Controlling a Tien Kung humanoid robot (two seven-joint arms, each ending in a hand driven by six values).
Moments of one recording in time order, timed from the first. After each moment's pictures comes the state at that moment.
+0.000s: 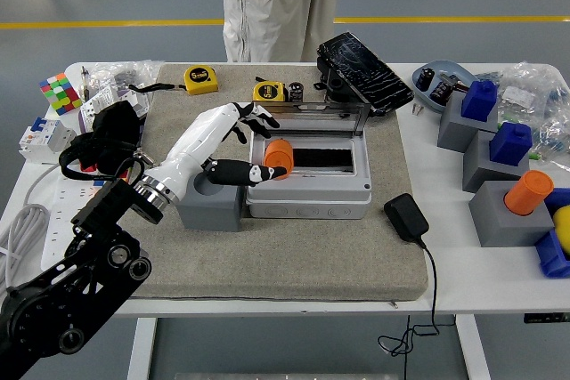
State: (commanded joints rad) left arm -0.28 0.19 -1.00 -1.47 1.88 0.17 -0.03; right arm 0.03 -0.04 1.56 0.18 -1.50 0.07 -0.25
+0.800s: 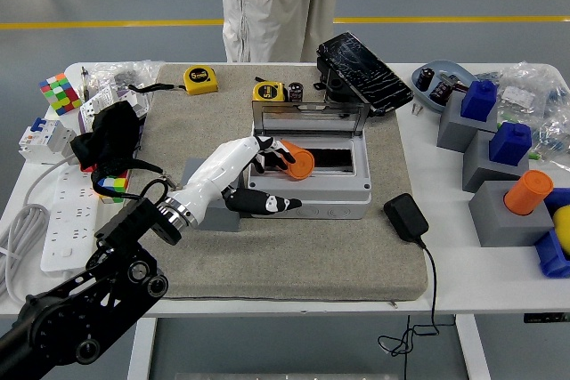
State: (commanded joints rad) left arm -0.32 0.15 -0.86 -1.39 1.85 0.16 -0.04; right arm 0.03 -0.05 1.55 0.18 -1.49 0.07 -0.25
